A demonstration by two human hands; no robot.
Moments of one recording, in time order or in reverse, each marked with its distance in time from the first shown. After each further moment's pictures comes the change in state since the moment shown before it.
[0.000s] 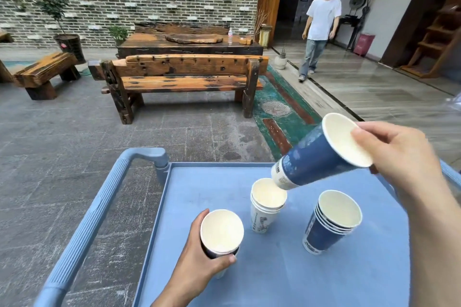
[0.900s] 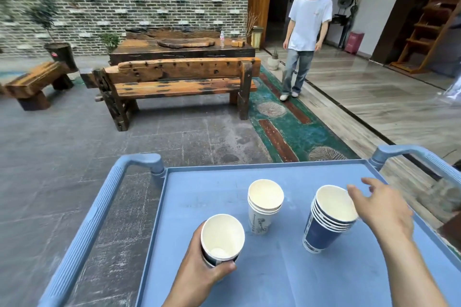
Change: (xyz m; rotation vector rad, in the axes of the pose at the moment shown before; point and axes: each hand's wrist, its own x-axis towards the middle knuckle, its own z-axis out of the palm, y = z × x) left_hand -0.003 -0.001 0.007 -0.037 -0.044 0.000; right_hand -0.025 0.122 0.031 -0.553 0.021 0.482
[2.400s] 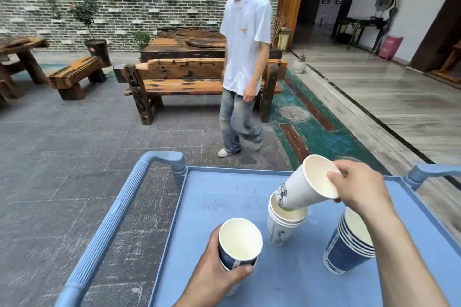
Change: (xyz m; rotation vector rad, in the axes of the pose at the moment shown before) left_hand 0.009 0.000 -0.005 0.064 0.005 -0.036; right_hand -0.005 -0.106 0.001 0.095 -0.181 -0.407
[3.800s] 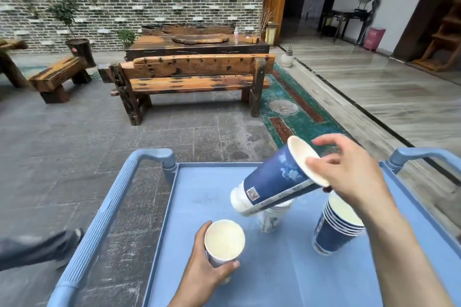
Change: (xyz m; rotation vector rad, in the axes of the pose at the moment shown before) left_hand -0.015 -0.020 0.002 -0.098 0.093 -0.054; right_hand -0.049 -0.024 -0.033 0.351 0.016 -0.089
